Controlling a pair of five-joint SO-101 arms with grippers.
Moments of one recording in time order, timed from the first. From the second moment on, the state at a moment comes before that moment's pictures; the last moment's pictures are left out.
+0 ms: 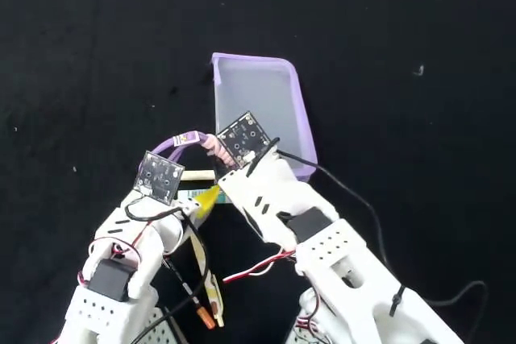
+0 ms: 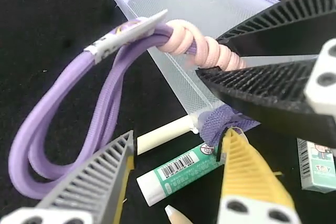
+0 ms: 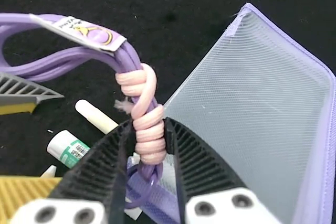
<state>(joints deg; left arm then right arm) 14.6 -104.2 96.0 47.2 -6.0 -32.1 -46.3 75.7 14.4 10.2</state>
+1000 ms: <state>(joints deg) 14.2 -64.6 83.9 29.7 -3.6 -32.1 -46.3 75.7 11.7 10.2</state>
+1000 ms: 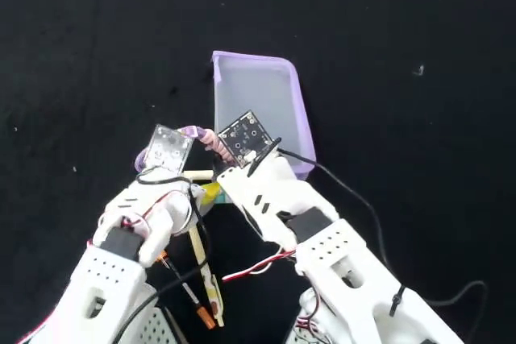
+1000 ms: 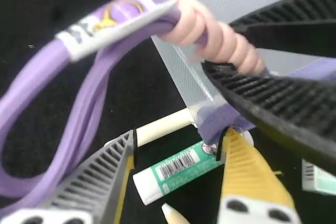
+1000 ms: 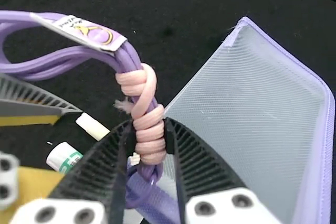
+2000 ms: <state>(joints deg) 16.8 -54.7 90.3 -4.8 -7.0 -30.9 -46.3 75.6 11.5 10.1</state>
